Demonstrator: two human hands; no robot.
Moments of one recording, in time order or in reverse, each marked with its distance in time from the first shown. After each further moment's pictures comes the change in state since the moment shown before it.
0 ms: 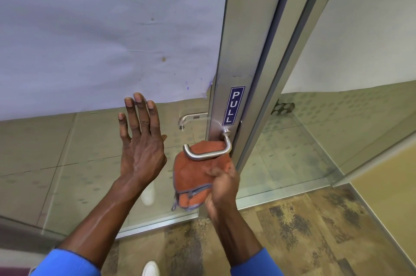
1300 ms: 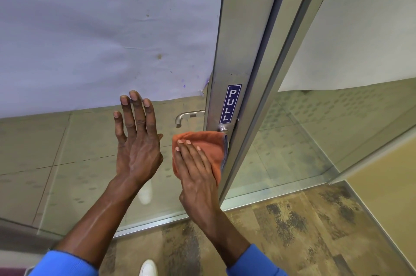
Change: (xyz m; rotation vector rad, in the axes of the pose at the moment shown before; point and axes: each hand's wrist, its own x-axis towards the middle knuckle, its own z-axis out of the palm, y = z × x) left_hand -0.001 -0.001 0.004 0.016 0.011 -0.001; right_hand -0.003 0.023 -0.012 -1.794 -0.473 -1.282
